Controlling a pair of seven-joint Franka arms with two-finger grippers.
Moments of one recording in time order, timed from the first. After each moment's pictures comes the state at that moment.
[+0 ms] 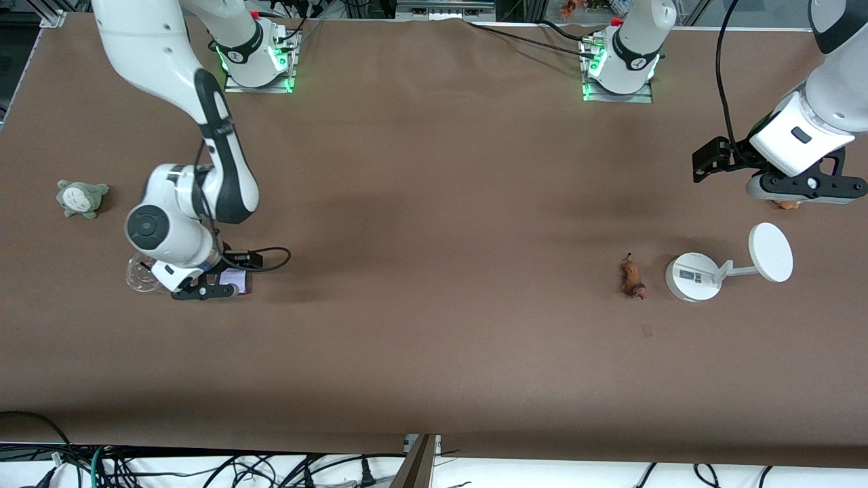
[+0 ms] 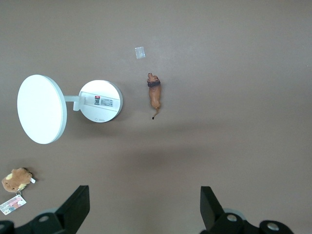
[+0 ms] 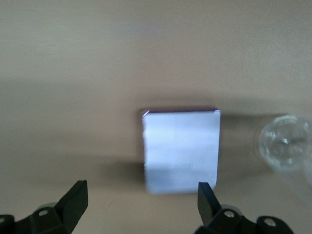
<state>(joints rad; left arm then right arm) -0.02 0.02 -0.08 -1.65 0.02 1.61 -0.04 0.50 0.53 -0.42 -1.86 0.25 2.23 -0.13</state>
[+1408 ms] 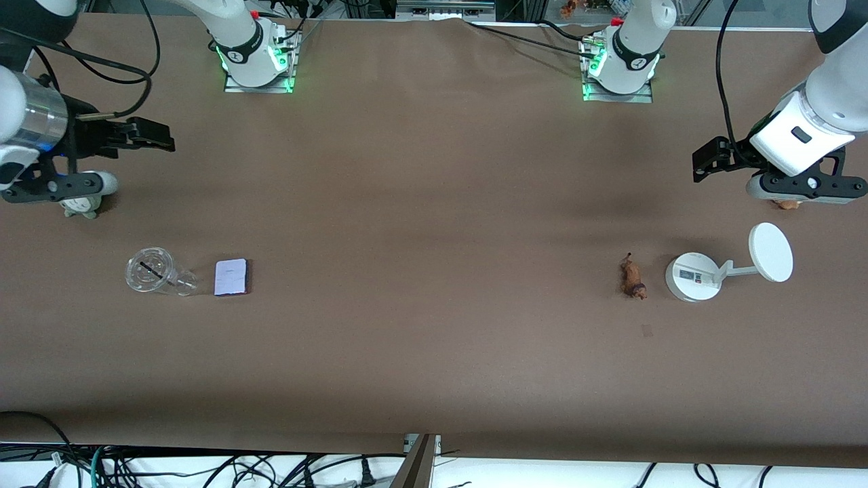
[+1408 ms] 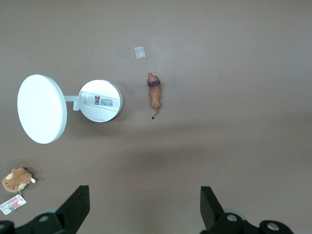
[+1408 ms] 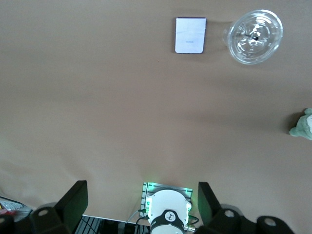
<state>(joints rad) -0.02 0.02 -0.08 -1.65 0.02 1.60 -0.04 0.50 0.27 -0.46 -1.25 0.16 1.17 -0.05</state>
